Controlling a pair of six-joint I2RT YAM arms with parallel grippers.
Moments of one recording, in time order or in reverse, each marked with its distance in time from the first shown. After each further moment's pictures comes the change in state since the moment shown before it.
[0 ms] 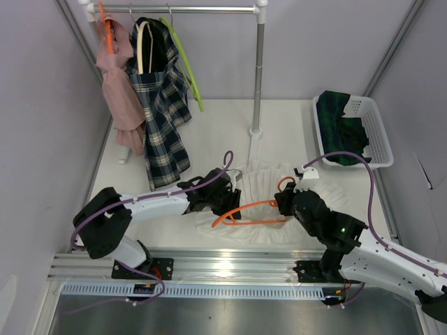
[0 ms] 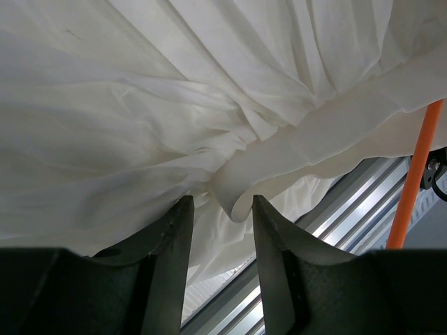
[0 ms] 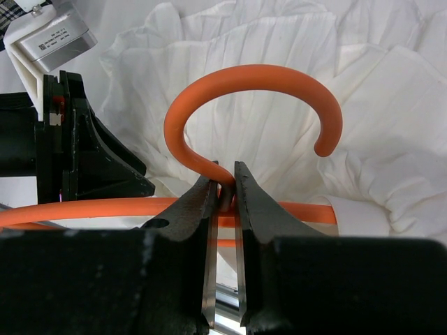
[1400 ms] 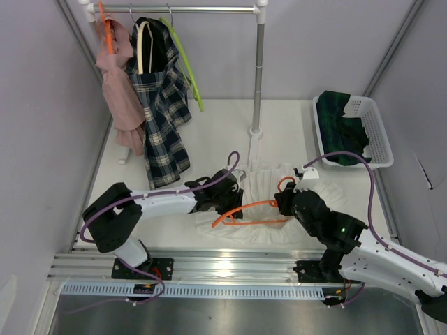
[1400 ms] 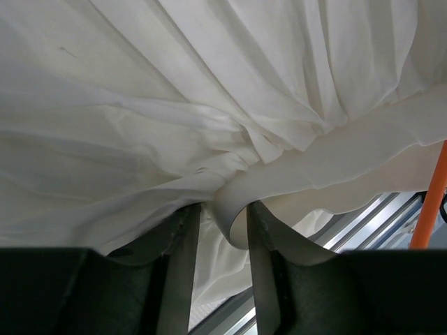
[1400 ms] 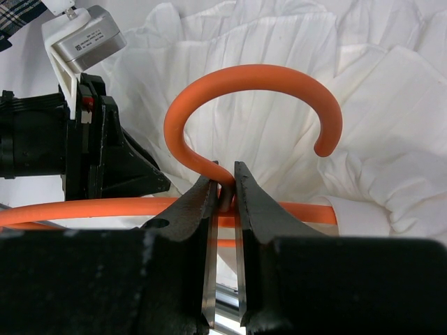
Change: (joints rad) left arm -0.026 0.079 0.043 0.014 -0.049 -0.042; right arm 0.000 -0.001 0.000 0.000 0.000 0.000
